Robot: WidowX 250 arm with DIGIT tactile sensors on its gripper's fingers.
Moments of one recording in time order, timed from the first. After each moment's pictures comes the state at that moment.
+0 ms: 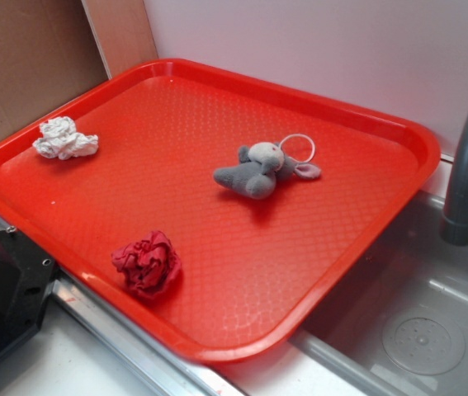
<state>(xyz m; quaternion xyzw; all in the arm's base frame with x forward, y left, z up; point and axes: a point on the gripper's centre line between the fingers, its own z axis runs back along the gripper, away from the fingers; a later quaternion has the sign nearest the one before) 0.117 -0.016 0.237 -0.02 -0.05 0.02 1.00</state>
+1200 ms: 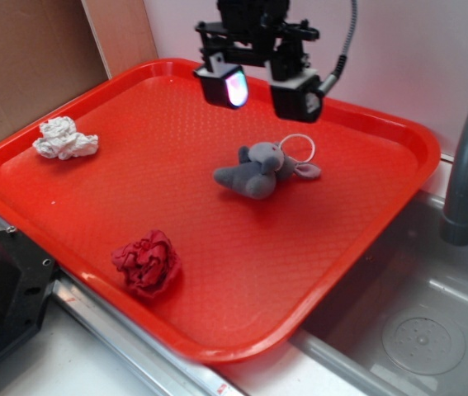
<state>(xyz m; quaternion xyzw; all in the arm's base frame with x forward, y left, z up) 0.278 -0.098 0.085 -0.09 0.02 0.05 1.00</state>
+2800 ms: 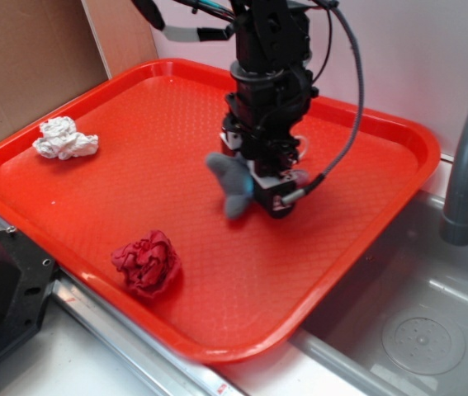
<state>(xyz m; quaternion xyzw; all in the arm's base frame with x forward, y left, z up) 0.248 -0.096 0.038 0.04 0.03 -0.15 0.99</state>
